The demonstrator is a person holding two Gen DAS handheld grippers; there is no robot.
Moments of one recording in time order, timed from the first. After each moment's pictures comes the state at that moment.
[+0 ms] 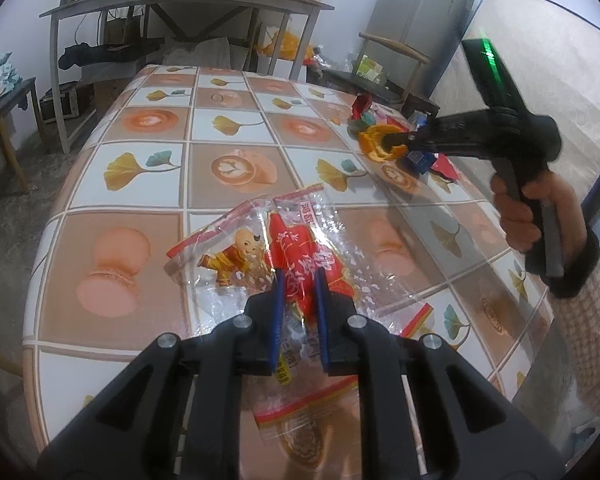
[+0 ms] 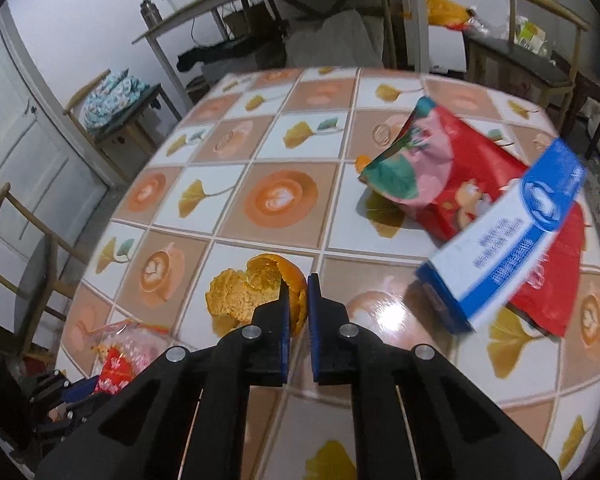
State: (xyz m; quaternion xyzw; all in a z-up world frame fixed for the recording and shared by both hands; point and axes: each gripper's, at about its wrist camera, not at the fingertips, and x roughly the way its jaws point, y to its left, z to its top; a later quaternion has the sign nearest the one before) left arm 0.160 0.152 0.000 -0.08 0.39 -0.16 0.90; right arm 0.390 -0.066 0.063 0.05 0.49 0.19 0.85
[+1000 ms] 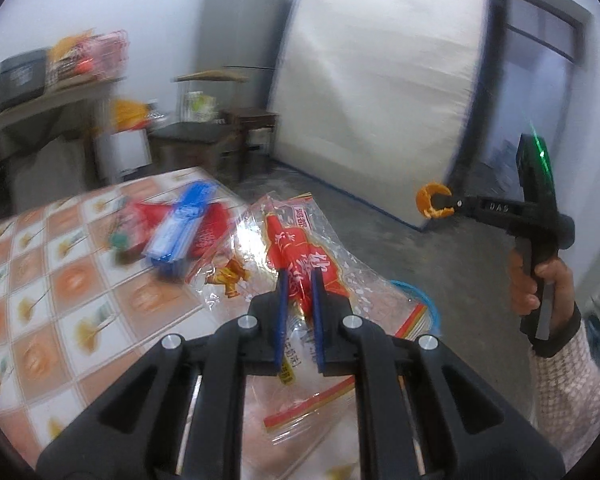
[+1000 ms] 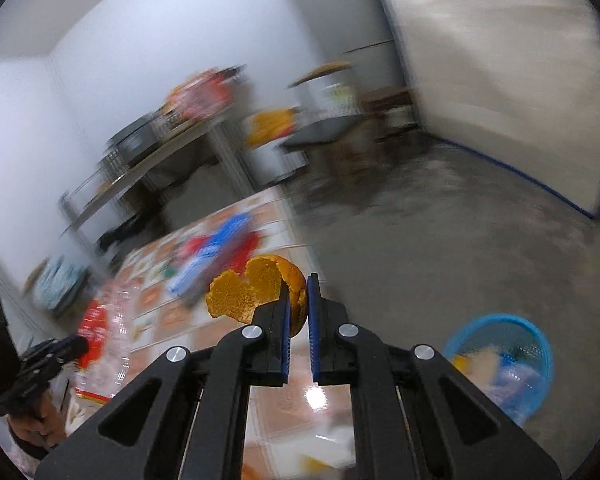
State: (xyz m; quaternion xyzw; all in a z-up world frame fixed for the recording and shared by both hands) left arm 0.144 -0.074 0.113 0.05 0.28 -0.42 0.86; right arm 0.114 -0.369 0.143 0.24 0.28 -0.07 0.93
